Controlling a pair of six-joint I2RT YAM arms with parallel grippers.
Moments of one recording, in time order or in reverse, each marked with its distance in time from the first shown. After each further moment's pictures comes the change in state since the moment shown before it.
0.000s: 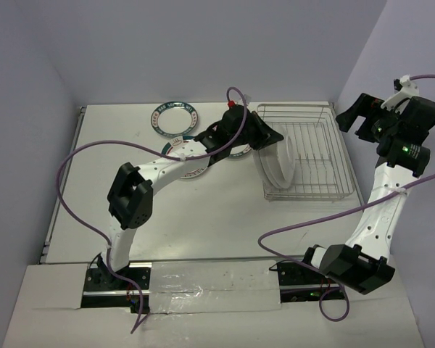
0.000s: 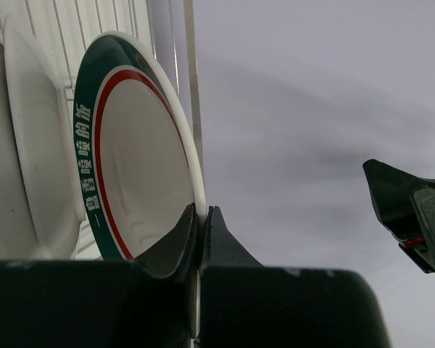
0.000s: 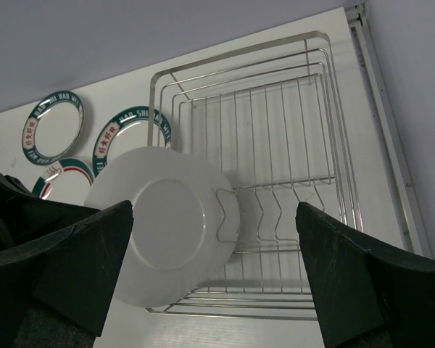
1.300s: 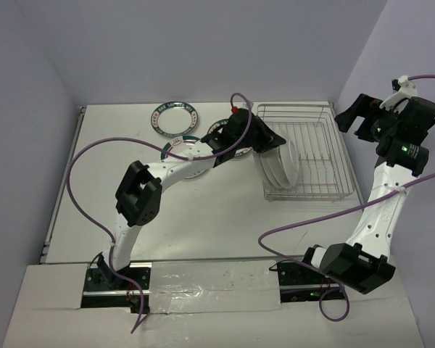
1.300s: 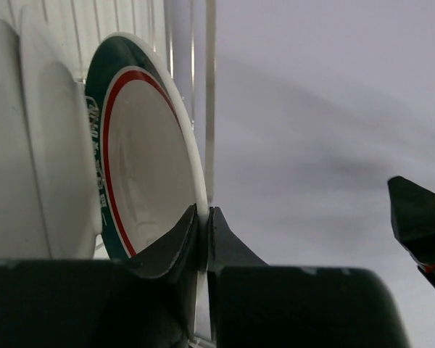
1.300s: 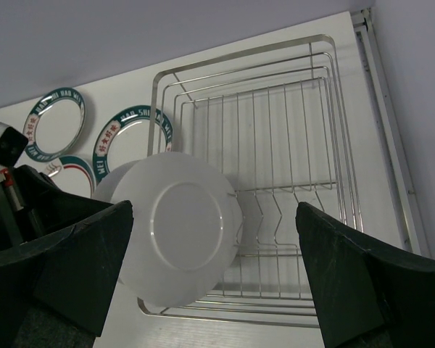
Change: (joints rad) left arm -0.005 0.072 0.036 0.008 0.000 -0.055; right arm 0.000 0.004 -0.021 0.028 -0.022 -0.016
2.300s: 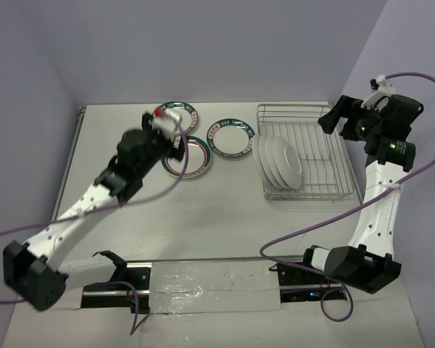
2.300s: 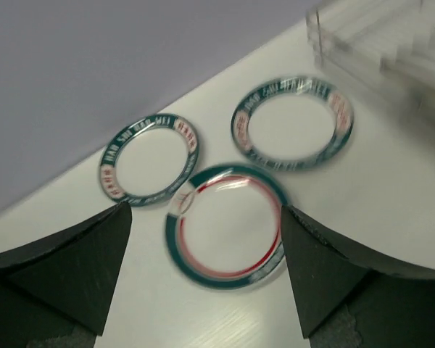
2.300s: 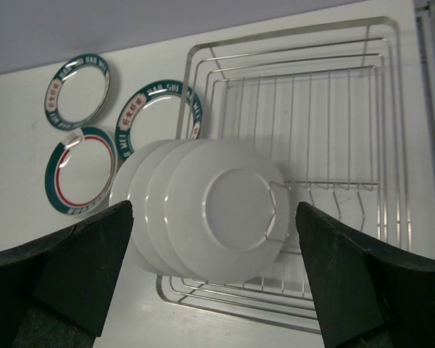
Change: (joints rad) left arm 0.293 -0.924 -0.779 0.014 -0.259 1.439; right arm 0.122 0.002 -0.030 0.004 0.008 0.001
